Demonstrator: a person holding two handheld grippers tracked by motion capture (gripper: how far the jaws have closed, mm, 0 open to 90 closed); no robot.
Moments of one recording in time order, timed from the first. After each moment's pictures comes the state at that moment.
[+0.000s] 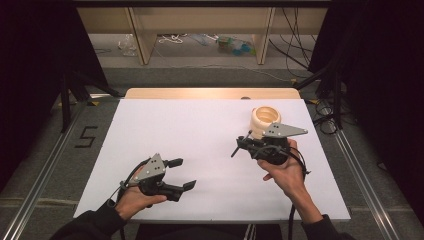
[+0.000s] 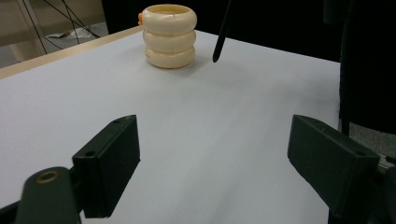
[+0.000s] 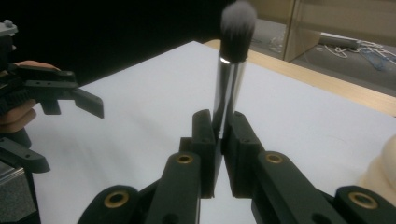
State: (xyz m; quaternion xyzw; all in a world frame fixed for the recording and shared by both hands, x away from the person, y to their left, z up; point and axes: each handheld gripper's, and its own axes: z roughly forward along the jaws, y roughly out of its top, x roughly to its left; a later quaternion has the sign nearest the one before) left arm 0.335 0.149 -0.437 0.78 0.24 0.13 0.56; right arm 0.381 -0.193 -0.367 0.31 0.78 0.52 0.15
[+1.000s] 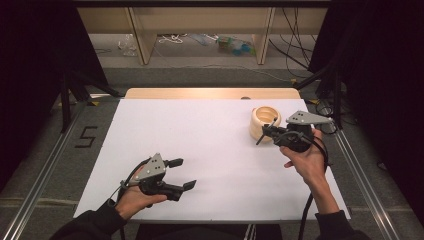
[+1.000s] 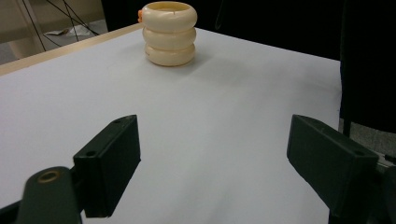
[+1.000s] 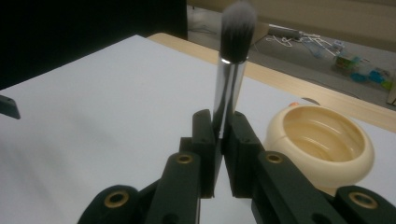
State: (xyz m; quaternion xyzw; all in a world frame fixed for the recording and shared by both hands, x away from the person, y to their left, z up) left arm 0.336 0.148 -0.438 0.78 0.24 0.13 0.56; right arm 0.405 -0.248 -0.353 0.36 0.77 0.48 0.22
